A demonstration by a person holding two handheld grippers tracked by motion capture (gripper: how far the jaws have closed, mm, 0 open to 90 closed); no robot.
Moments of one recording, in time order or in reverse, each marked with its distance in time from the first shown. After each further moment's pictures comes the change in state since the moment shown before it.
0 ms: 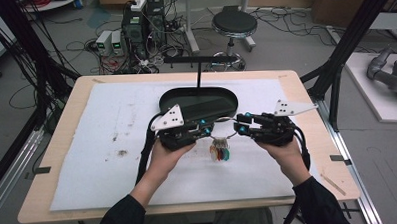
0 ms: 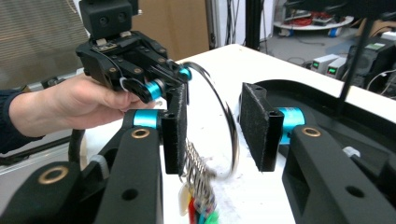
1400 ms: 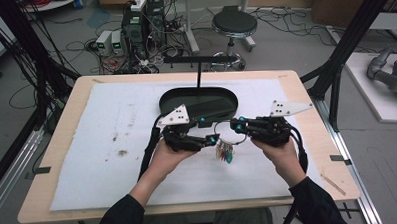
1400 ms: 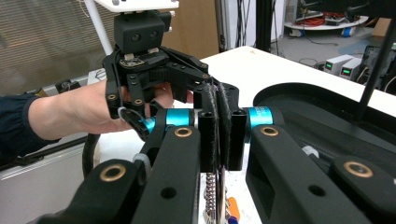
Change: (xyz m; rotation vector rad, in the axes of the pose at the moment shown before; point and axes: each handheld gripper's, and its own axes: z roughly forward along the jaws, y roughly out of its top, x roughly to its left) left arm 0.003 -0.007 0.015 0.079 -0.059 -0.095; right arm 0.008 0.002 0.009 -0.002 0.046 0.019
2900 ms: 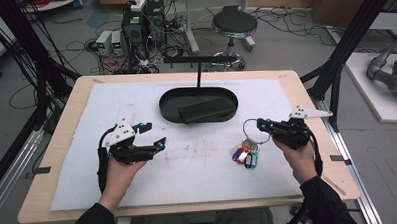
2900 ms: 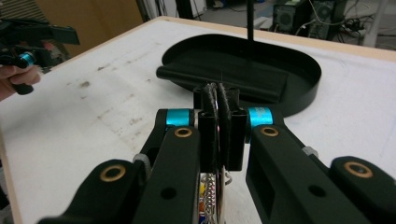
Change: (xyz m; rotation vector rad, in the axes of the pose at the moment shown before) left arm 0.008 -0.048 -0.118 0.025 0.410 -0.007; right arm -0.041 -0.045 -0.044 0.068 -0.304 0.137
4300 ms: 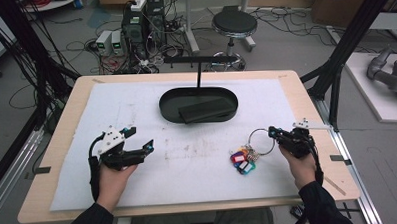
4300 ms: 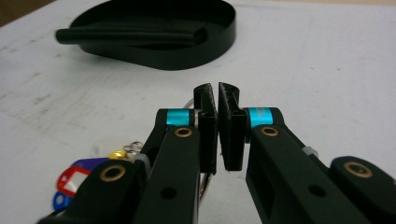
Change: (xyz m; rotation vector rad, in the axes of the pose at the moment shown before) left arm 0.010 -0.027 -0.024 0.014 0.204 -0.029; right arm -0.024 -0.050 0.000 0.049 -0.269 0.098
